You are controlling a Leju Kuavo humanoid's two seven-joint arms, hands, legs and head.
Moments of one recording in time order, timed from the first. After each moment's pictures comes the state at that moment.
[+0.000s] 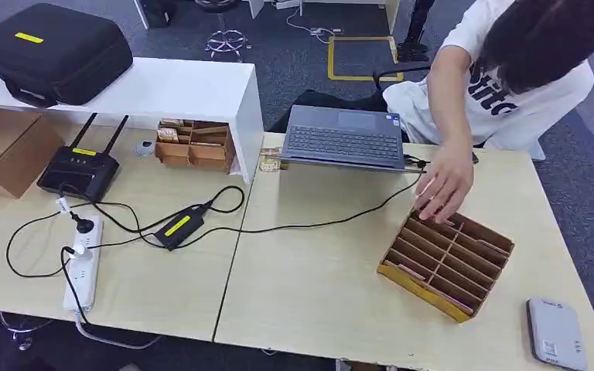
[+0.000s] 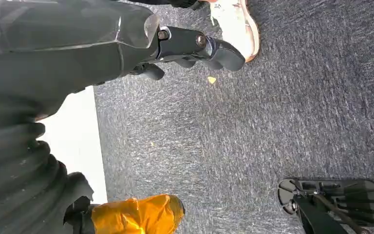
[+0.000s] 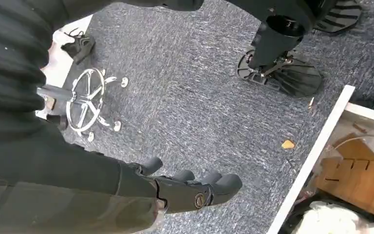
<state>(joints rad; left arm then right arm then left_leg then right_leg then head) -0.07 -0.08 1.10 -0.19 -1.35 -0.07 0.15 -0.18 -0.04 -0.45 -0.25 0.68 0.15 0.09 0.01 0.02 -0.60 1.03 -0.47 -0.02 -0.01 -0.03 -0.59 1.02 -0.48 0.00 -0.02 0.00</state>
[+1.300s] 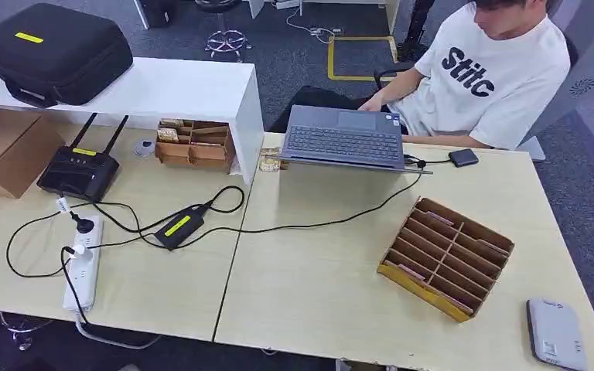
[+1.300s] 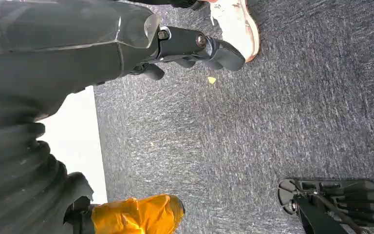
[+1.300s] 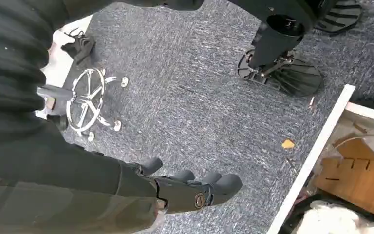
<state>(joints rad) -0.07 -0.08 1.10 -0.19 -1.35 -0.07 0.15 -0.18 -0.04 -0.45 -0.25 0.68 0.16 0.09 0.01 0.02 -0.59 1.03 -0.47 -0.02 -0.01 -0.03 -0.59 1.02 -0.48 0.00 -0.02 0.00</state>
